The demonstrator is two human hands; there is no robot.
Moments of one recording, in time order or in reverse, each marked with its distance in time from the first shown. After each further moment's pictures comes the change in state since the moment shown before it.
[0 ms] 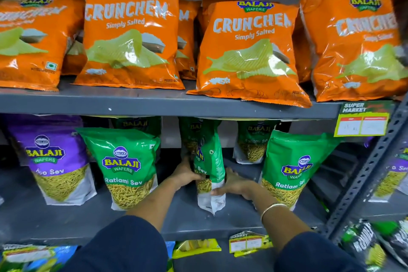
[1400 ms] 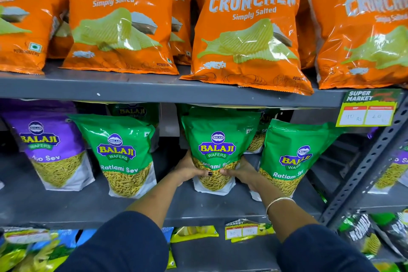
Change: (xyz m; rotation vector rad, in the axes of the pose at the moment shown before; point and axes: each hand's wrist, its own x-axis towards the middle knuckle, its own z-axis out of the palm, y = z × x) left_hand 0.002 -0.009 0.020 -0.065 -0.052 -0.080; right_hand -0.001 0.034 -0.012 0.635 0.160 -0.079
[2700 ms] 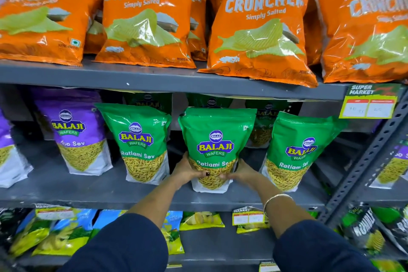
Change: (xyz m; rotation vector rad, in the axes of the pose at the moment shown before) left_hand -0.042 -0.035 -0.015 0.037 0.077 -0.026; right_hand -0.031 0.004 0.030 -0.275 -0.123 0.122
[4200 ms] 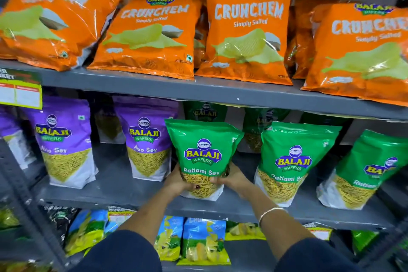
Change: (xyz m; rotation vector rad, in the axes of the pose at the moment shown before) left_hand -0.026 -0.104 -0.198 0.052 0.138 -0.043; right_hand 0.009 -0.125 0.193 0.265 -0.005 -0.232
